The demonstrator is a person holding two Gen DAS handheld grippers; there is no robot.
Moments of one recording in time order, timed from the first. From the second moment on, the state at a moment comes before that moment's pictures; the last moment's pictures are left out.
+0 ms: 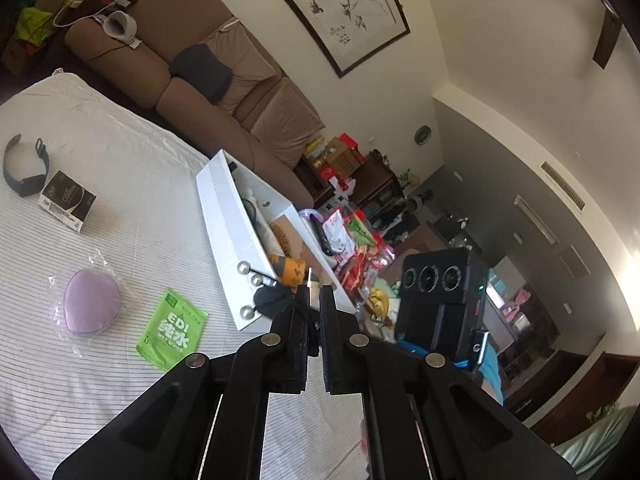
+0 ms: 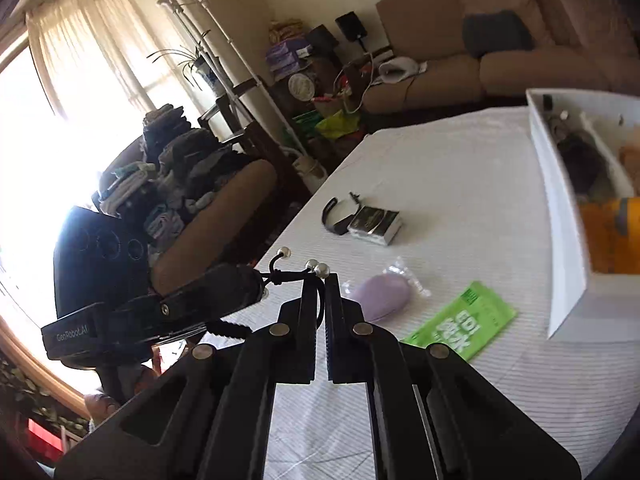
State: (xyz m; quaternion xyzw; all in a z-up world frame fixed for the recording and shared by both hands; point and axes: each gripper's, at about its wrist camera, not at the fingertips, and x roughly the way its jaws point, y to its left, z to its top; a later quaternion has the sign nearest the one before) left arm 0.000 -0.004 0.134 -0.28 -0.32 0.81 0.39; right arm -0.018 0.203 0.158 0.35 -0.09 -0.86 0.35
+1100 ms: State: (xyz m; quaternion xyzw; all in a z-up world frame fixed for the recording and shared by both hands) left arm -0.200 0.312 0.140 -0.52 0.00 0.81 0.28; right arm -0.172 0.434 0.170 0.44 -0.03 -0.87 0.21
